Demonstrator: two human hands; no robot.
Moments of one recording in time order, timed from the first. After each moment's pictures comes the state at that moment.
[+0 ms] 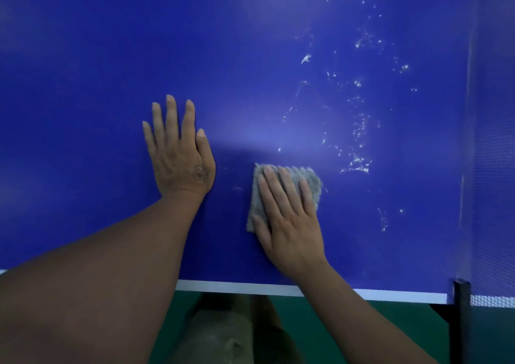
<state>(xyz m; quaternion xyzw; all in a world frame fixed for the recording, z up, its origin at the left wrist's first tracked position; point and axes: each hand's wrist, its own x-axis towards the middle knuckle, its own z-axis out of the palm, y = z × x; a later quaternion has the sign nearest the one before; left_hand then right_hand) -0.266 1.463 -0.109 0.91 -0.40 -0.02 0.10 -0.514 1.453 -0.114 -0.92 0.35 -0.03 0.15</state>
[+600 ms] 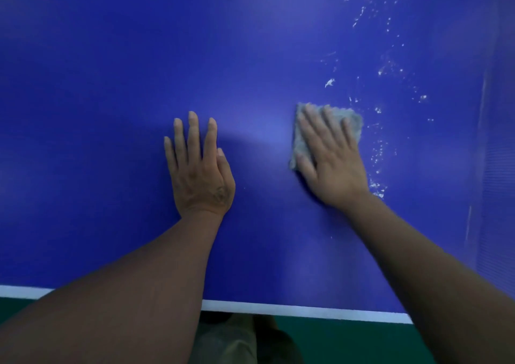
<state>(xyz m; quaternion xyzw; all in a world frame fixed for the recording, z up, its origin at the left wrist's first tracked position) -0.265 1.463 -0.110 0.91 -0.40 -0.03 0.12 -0.466 1.295 -0.111 -0.93 0.34 -0.03 0.12</state>
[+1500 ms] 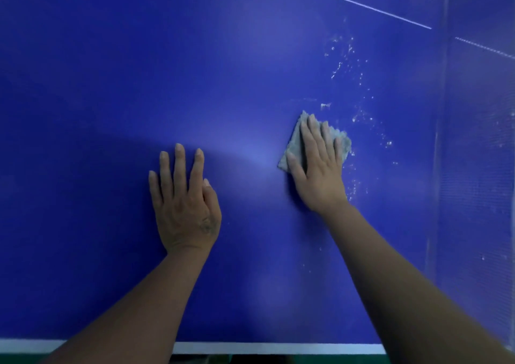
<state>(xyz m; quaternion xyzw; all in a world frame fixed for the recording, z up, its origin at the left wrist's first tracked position) -0.267 1.454 -0.106 0.92 -0.36 -0.08 0.13 -0.430 1.256 -0.088 -0.86 0.46 -0.02 0.23</state>
